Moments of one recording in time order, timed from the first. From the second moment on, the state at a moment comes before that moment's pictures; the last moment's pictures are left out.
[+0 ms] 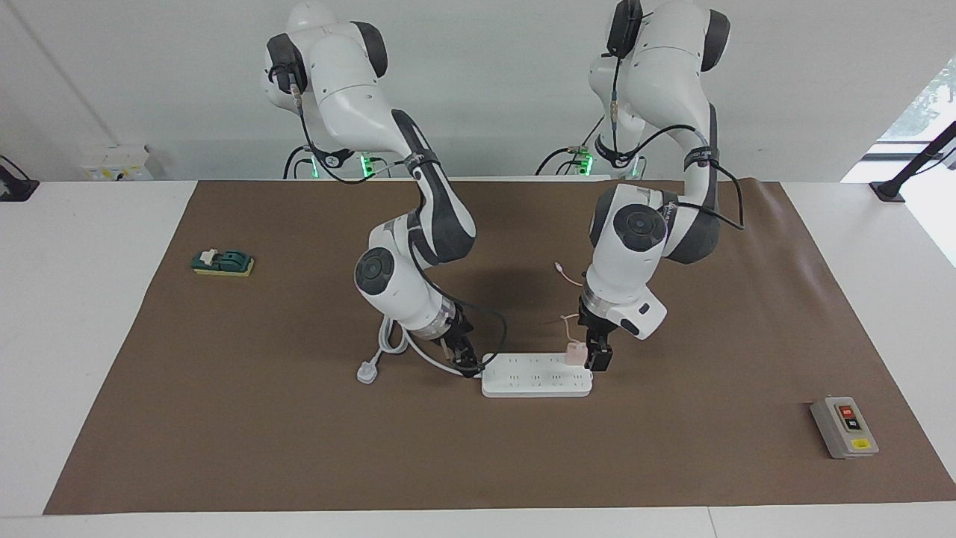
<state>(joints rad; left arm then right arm) -0.39 0.51 -0.02 -1.54 0.01 2.10 -1.87 0.48 0.69 -0.10 -1.44 0.60 2.20 1.40</state>
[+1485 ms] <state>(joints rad) -0.43 0.52 -0.01 -1.59 0.04 2.11 -1.87 0.49 0.81 -0.10 -1.29 0.68 2.27 1.52</state>
